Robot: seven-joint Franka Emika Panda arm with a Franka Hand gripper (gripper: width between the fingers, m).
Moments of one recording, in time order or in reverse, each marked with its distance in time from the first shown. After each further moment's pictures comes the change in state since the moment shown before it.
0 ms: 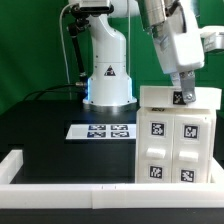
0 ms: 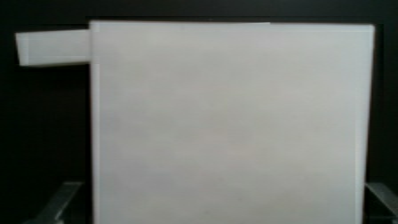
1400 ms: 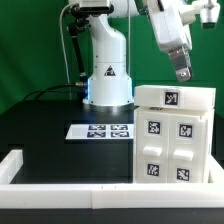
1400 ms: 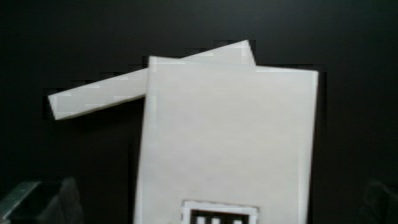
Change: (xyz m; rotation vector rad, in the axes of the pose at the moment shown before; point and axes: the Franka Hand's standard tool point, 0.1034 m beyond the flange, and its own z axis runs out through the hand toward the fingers) arm -0.007 0.003 -0.031 0.023 -0.078 0.119
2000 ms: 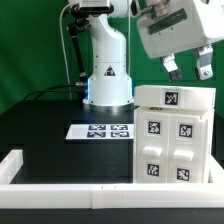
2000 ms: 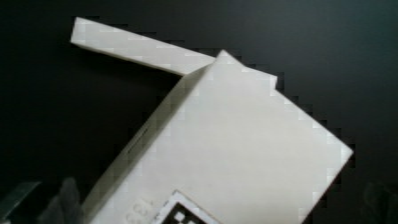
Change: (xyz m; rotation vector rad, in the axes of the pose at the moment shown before) arm -0.005 0.000 -0.002 -0.114 -0.019 -0.668
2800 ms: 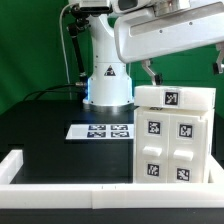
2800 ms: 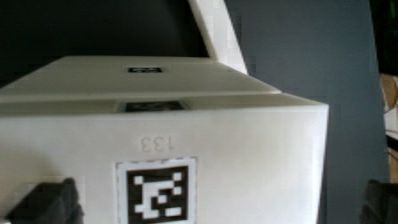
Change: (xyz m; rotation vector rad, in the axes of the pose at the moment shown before) arm 0.002 0.002 -0.001 -0.080 0.026 -0.856
